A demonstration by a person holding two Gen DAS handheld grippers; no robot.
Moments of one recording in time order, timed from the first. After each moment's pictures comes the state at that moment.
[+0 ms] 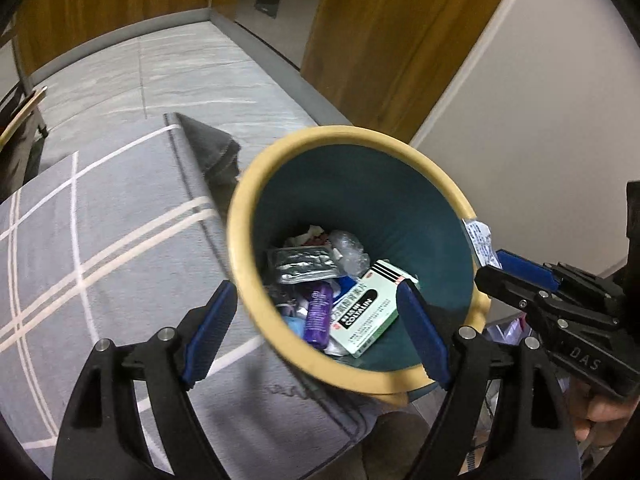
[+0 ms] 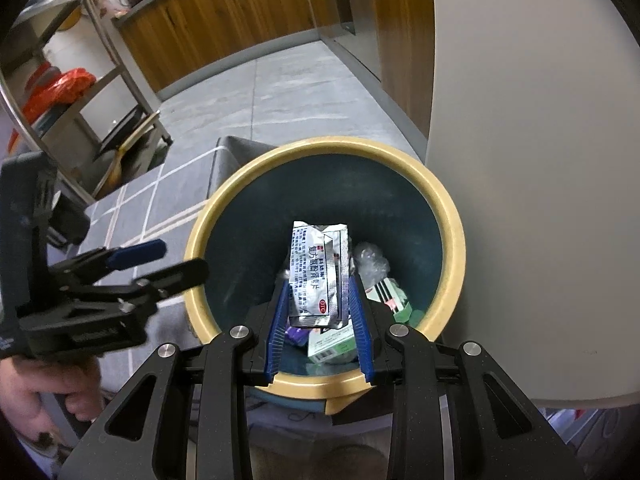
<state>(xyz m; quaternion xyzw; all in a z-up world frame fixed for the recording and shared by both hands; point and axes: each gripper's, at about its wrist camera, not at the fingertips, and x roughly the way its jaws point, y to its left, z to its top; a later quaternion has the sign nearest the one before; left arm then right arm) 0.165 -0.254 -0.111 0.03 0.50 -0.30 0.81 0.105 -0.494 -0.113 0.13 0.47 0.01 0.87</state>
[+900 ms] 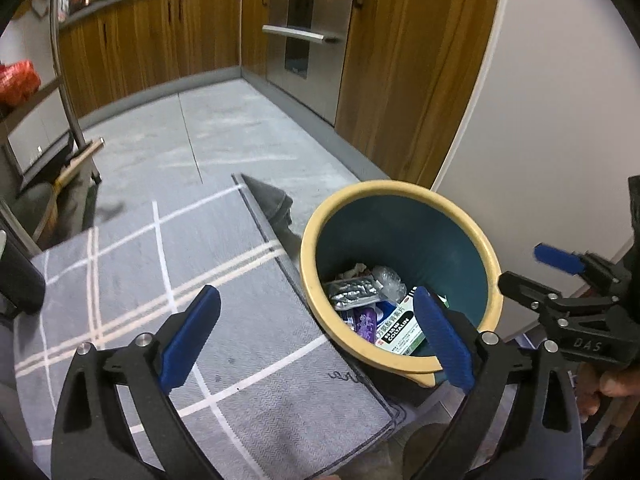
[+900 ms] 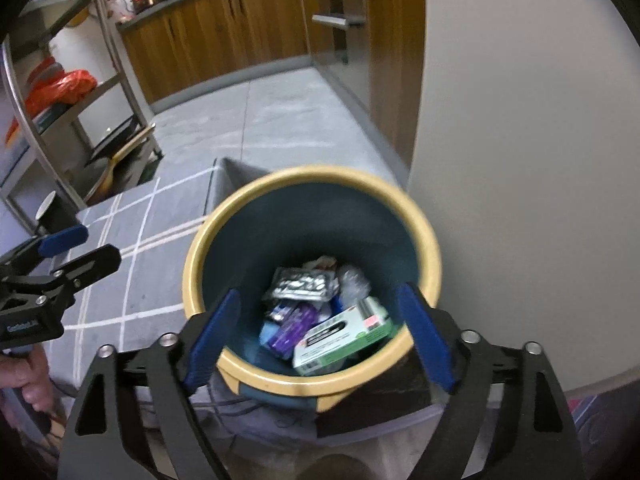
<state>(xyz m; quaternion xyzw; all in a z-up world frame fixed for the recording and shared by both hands) 0.124 -0.215 -0.048 0.07 0.40 -0.25 0.88 0.074 -0.488 -0.083 0.08 0.41 -0.03 0.91</state>
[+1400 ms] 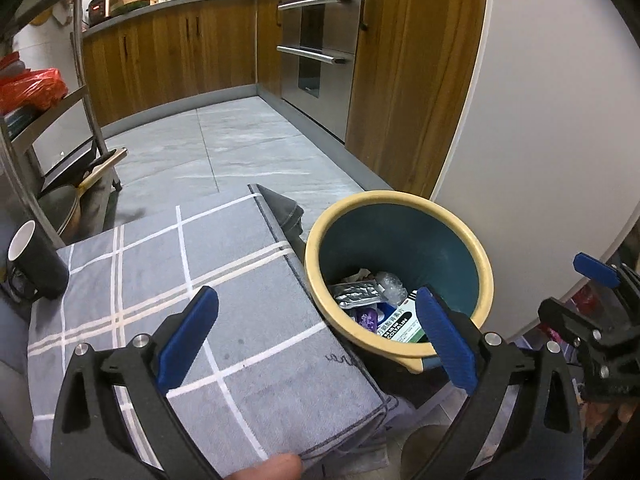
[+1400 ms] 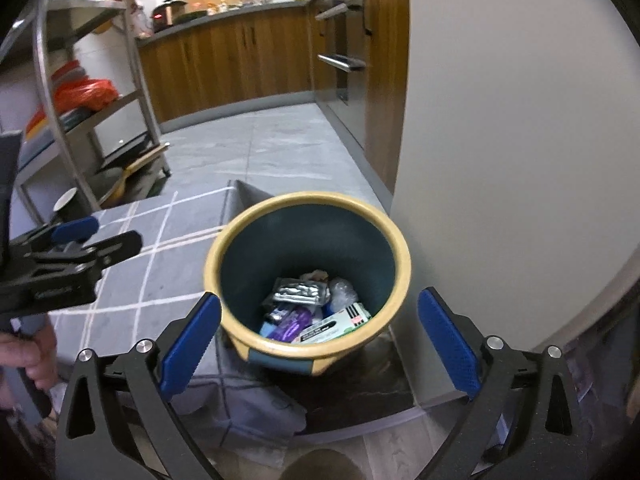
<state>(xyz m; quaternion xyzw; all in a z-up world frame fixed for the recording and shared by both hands) 0.086 -0.206 -0.034 0.06 0.38 -0.22 0.90 0.007 -0.474 -0.054 0.05 0.35 -0.02 0.94</state>
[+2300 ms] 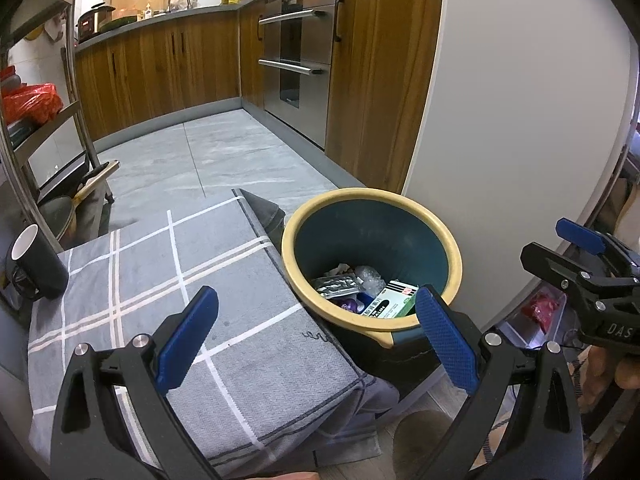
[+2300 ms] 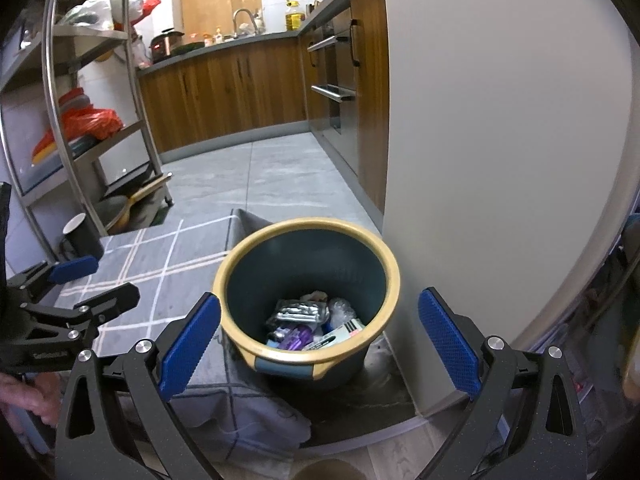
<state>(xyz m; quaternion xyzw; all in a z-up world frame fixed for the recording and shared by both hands) 0.039 -0.209 -0.026 0.07 0.35 -0.25 0.90 -0.019 -0.483 -0.041 0.07 0.31 -0.04 0.95</state>
